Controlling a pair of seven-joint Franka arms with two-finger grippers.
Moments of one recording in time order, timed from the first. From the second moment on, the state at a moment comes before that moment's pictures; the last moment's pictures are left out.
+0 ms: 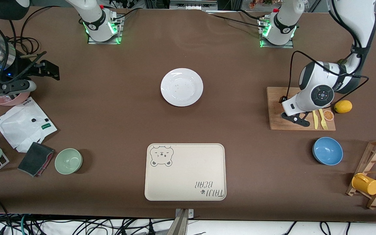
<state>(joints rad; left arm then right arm) 0.01 0.30 -0.13 -2.12 0.19 2.10 0.17 0.16 0.07 -0.05 -1.57 -0.02 1.50 -0.08</state>
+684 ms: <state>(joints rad) -0.12 0.31 -0.36 -1.83 -0.03 1.85 -0.37 0.16 0.07 -0.07 -1.57 -0.02 1.50 -0.08</state>
